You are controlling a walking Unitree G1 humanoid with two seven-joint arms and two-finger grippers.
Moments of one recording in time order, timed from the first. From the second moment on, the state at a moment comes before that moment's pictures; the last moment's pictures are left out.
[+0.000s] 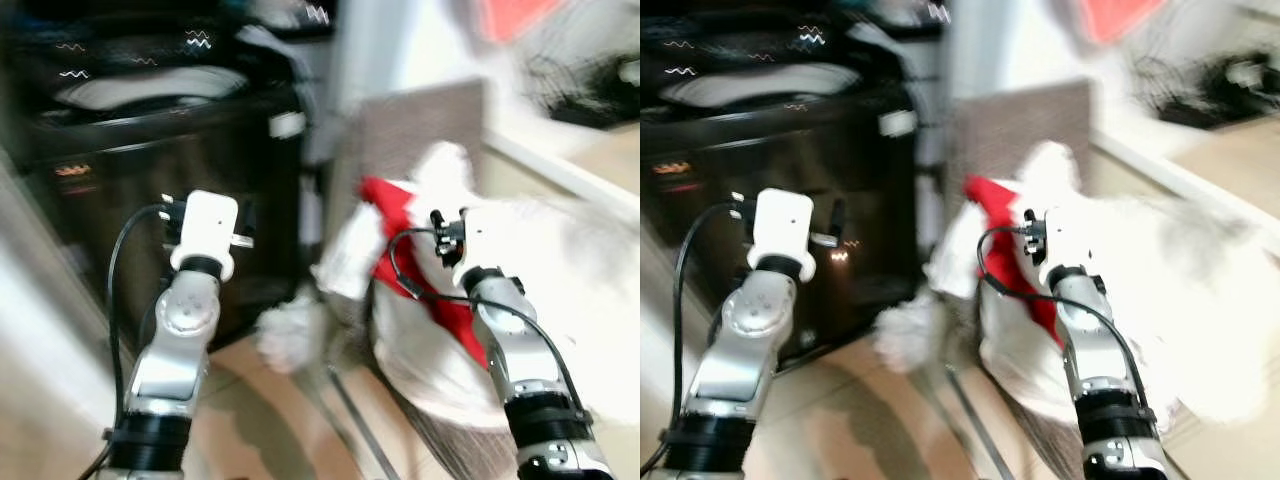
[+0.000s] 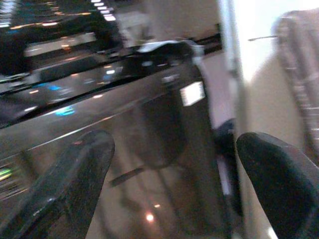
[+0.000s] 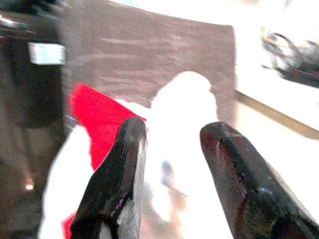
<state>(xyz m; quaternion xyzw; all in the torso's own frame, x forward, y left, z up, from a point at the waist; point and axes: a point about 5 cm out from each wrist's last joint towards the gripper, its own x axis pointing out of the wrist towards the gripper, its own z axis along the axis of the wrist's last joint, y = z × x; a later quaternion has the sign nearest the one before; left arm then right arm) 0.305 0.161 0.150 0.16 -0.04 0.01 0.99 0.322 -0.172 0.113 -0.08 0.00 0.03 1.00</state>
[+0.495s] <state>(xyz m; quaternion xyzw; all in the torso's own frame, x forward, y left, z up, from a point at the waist) 0.309 0.161 0.152 0.17 -0.05 0.00 0.98 0.321 -0.171 0.099 -0.06 0.03 0.01 1.00</state>
